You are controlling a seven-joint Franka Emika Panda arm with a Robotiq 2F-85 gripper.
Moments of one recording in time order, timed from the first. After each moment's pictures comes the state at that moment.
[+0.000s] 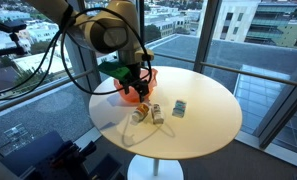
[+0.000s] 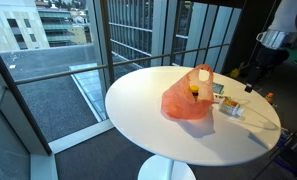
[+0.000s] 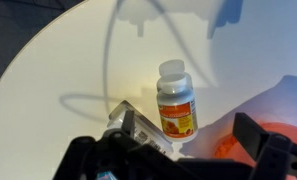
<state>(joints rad) -0.04 -0.11 -0.04 -2.47 -0.07 2.38 -0.01</state>
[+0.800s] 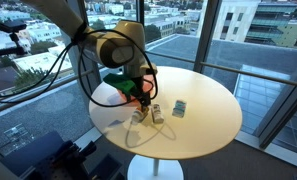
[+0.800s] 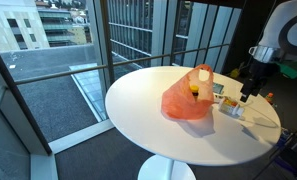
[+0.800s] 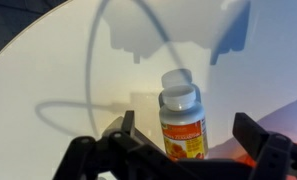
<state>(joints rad) -0.04 0.02 -0.06 -2.46 -0.04 2.45 -0.06</state>
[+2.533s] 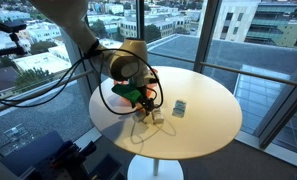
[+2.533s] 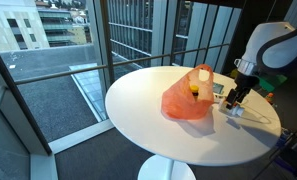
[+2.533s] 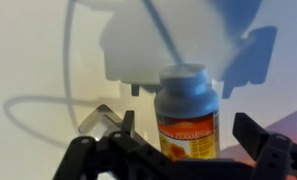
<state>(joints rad) -0.02 0.22 -0.05 -2.38 -0.04 2.61 -0.06</state>
